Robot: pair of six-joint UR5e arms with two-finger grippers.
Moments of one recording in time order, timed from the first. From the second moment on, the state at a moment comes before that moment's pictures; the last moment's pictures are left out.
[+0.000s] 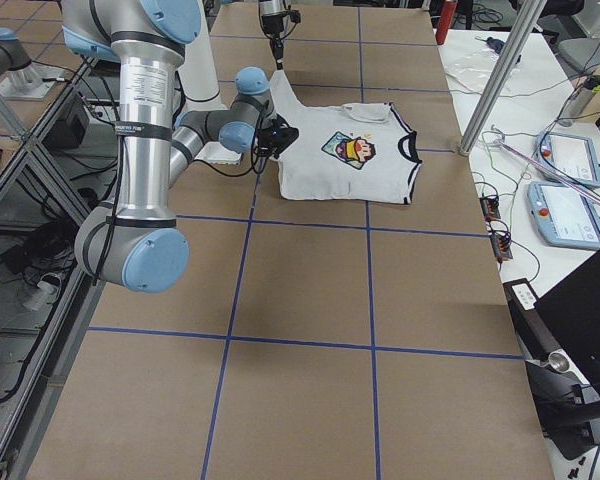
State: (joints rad) left arm -0.35 -1.77 -2.35 -1.70 -1.66 -1.70; right arm 0.52 -1.59 2.33 -1.36 1.87 1.98
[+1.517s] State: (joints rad) left arm -0.81 -2.13 -1.57 -1.98 -1.68 -1.29; right arm 0.90 -0.86 1.45 -1.48 1.88 1.54
